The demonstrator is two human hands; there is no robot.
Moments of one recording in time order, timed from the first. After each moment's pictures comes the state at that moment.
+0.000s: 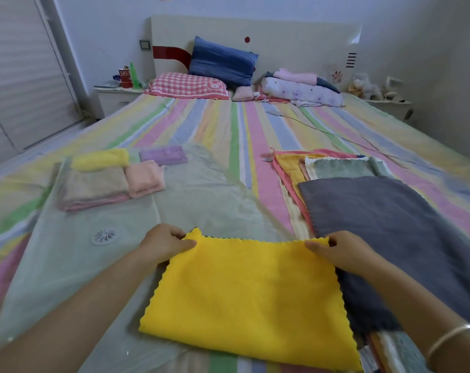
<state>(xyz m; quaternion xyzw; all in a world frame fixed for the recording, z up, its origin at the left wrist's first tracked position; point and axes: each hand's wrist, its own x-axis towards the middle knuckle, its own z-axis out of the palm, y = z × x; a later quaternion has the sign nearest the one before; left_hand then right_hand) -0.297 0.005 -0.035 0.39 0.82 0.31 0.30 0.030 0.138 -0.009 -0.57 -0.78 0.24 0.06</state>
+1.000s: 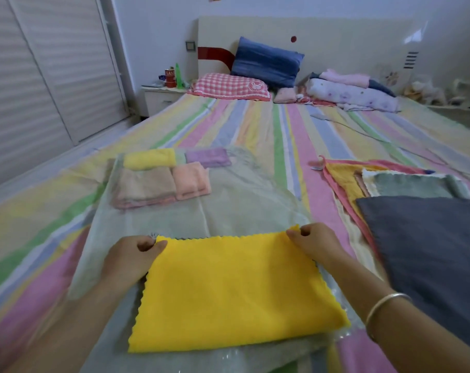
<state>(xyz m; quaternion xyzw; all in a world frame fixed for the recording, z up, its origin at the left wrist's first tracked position) -0.394 -0.081 -0.056 0.31 0.87 0.37 0.11 -0.128 0.164 -0.043 -0.51 -0.79 0.31 0.13</state>
